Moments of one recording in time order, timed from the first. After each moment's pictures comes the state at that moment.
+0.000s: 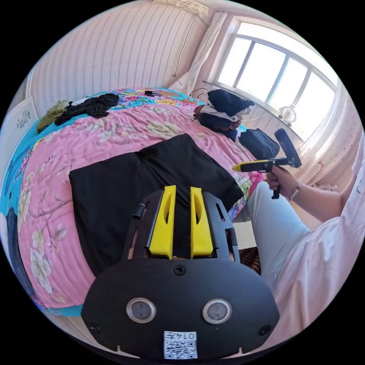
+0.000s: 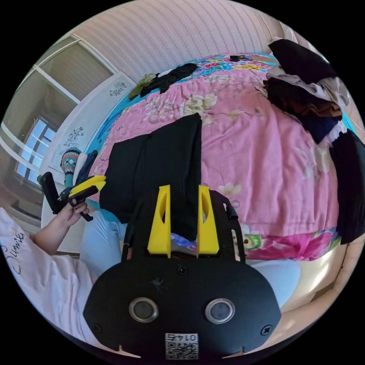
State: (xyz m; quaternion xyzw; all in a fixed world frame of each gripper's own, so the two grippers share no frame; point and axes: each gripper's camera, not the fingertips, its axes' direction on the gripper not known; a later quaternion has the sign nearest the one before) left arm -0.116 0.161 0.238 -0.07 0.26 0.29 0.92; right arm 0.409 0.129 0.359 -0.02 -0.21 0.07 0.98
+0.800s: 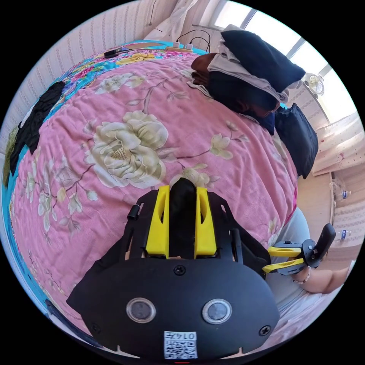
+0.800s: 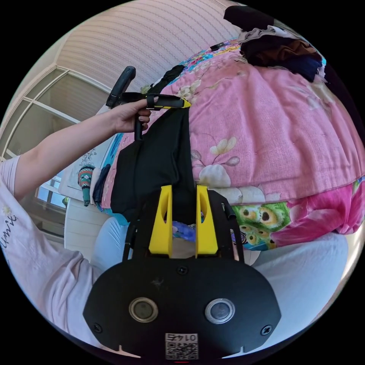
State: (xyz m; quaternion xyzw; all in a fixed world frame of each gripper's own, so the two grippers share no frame) left arm 0.097 0.020 0.414 -0.24 0.19 0.37 0.88; right arm 0.449 0.178 0.410 0.00 -0.29 0.12 0.95
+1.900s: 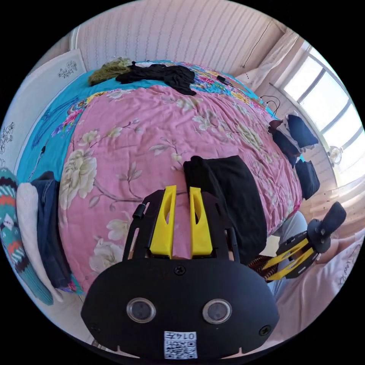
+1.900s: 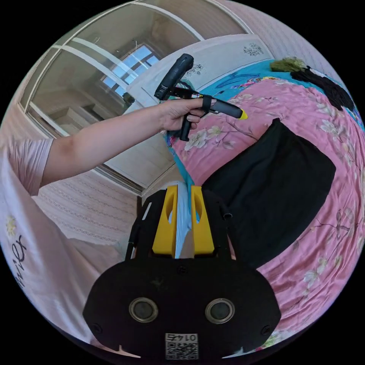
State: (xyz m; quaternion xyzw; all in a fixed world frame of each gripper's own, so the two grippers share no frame) left arm -0.352 0.048 0.251 -0.13 0.15 0.15 0.97; right arm 0.016 0.016 0.385 -0.08 -0.42 -0.33 0.84
